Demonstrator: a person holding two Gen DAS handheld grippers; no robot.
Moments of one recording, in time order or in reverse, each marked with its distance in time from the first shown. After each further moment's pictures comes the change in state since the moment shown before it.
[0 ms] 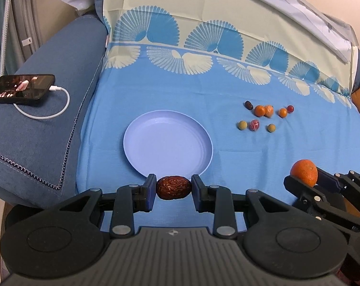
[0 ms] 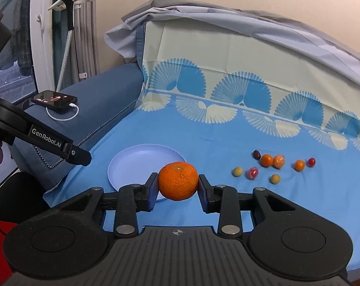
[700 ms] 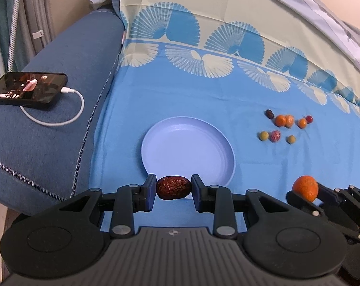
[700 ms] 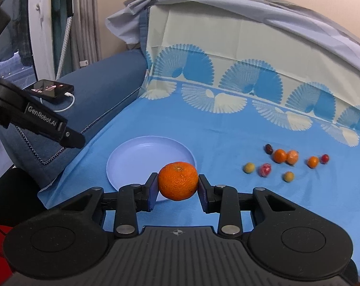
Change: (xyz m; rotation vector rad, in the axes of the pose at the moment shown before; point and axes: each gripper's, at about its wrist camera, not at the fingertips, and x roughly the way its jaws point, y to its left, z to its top) left arm 0.029 0.029 0.030 -0.051 0.015 0.053; right arm 0.049 0.005 0.008 -0.009 0.066 0.035
